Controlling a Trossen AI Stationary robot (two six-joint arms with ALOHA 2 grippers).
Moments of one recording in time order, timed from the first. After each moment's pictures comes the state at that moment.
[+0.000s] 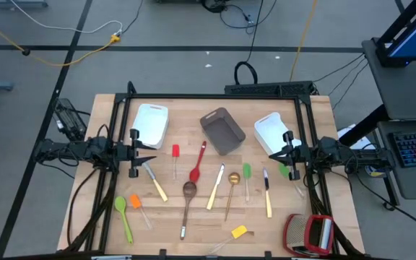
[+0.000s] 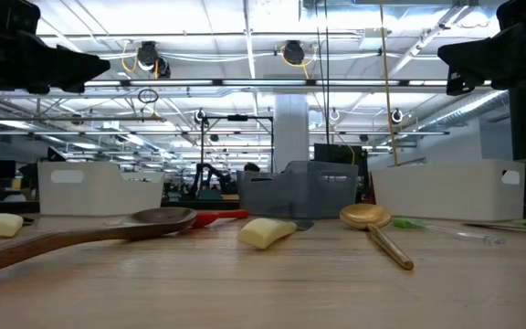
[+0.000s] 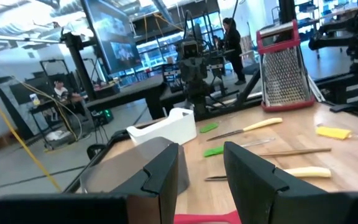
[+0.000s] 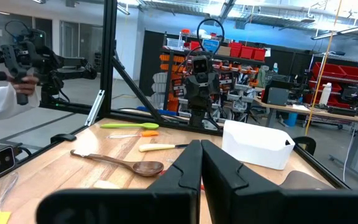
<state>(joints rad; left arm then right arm) -0.10 0.01 0.01 0.09 -0.09 0.28 0.01 0.01 0.02 0.13 -0.11 -0.12</state>
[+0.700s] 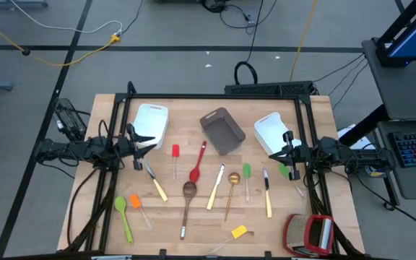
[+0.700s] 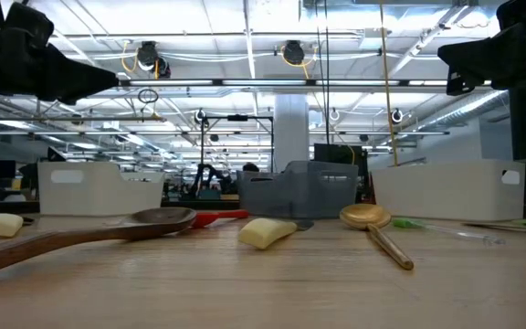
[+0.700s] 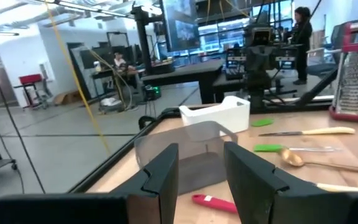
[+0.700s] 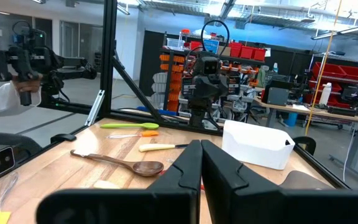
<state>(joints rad) -0.10 0.01 0.01 0.08 -0.36 0.18 0.01 0.01 0.02 0.13 -0.11 -0.12</state>
